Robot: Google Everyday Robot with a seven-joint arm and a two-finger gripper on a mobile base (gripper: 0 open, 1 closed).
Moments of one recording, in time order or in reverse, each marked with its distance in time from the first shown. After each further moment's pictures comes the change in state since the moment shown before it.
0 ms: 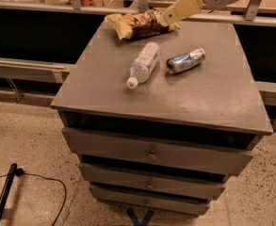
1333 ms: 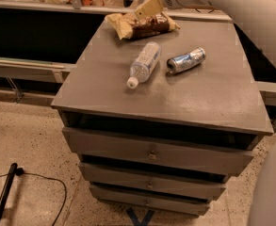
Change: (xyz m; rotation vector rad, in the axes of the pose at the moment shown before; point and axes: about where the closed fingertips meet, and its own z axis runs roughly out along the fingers) arm -0.055 -0.024 0.142 0.098 -0.193 -0.160
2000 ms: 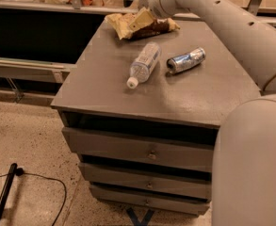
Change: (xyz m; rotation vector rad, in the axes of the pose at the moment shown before) arm 0.025 0.018 0.065 -0.077 0.046 -0.112
